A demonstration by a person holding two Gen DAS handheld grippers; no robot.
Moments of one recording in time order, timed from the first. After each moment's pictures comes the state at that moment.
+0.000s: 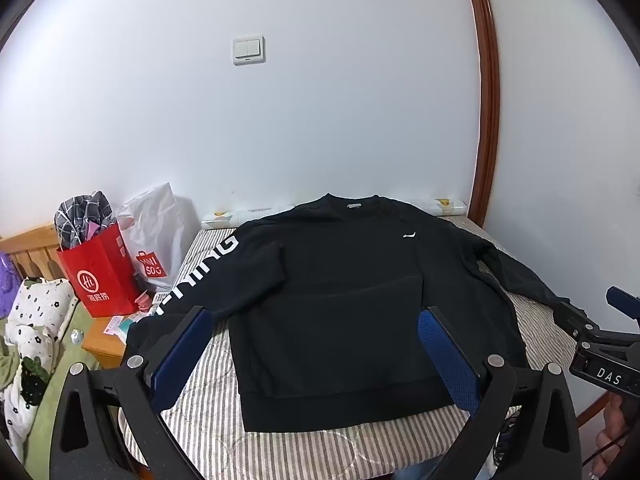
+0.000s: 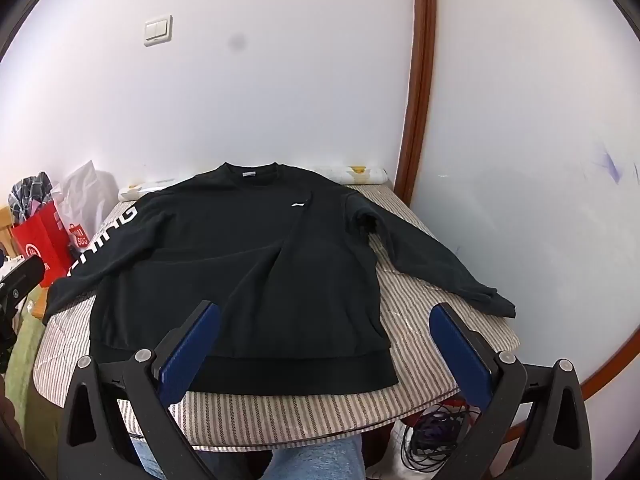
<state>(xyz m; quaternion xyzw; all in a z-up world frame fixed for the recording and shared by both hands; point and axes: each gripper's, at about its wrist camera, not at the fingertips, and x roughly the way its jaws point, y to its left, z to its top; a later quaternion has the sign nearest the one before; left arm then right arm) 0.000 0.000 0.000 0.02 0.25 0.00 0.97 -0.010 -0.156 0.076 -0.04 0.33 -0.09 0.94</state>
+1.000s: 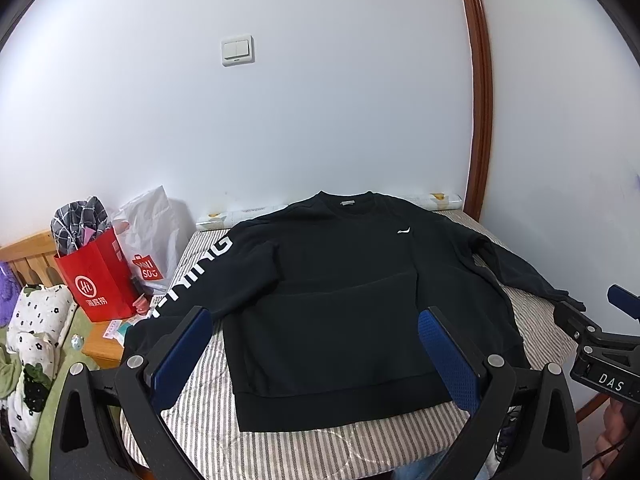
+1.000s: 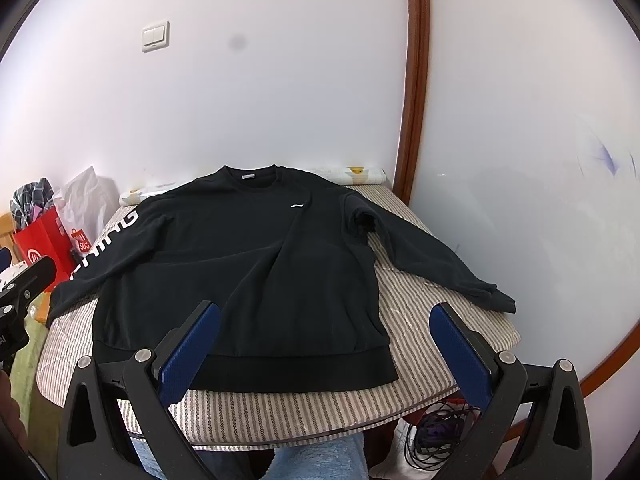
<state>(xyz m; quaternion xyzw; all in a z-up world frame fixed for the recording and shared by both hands) -0.001 -0.006 0.000 0.02 0.26 -0.01 0.97 -0.016 -0.159 0.078 -0.03 0.33 -0.09 0.94</state>
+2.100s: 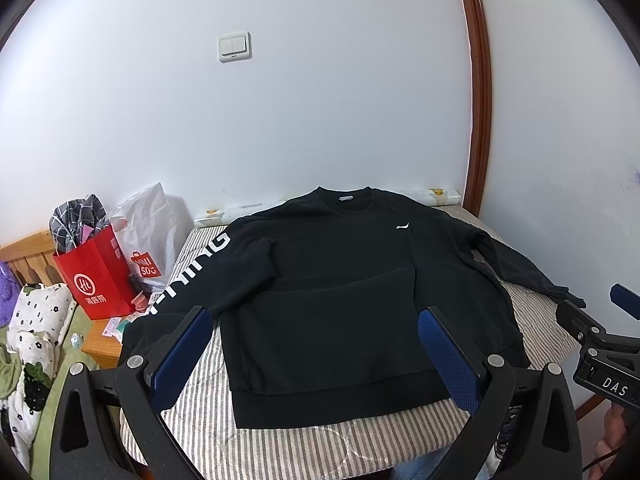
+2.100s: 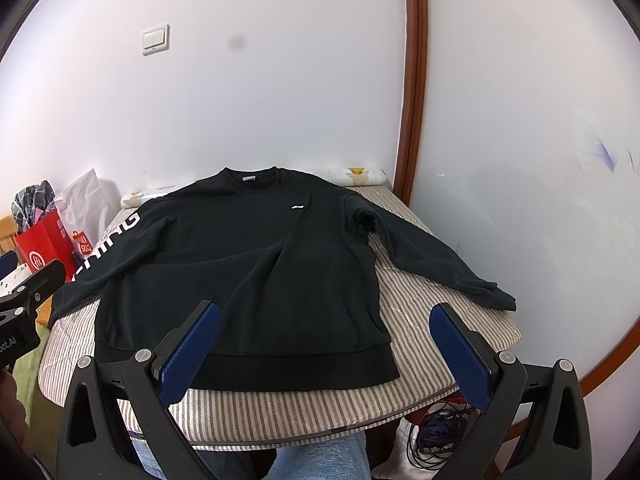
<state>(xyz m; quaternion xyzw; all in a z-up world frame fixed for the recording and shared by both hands) -0.001 -0.009 -0.002 0.03 0.26 -0.01 0.96 -0.021 -0.162 0.075 -0.02 0.32 -0.09 0.94</state>
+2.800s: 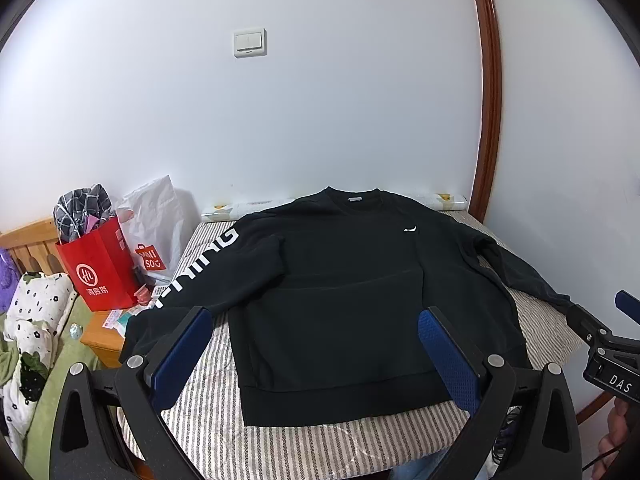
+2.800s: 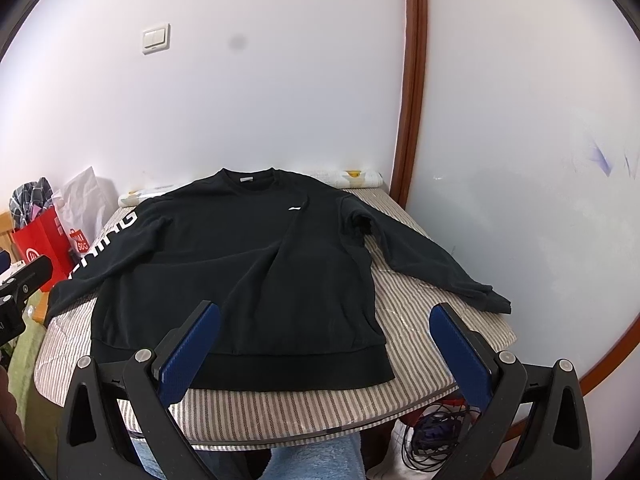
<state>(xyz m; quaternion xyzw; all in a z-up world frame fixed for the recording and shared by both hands) -0.001 0.006 -0.002 0.01 0.26 0.00 0.96 -0.025 -0.161 0.076 -0.03 0.32 -0.10 0.94</state>
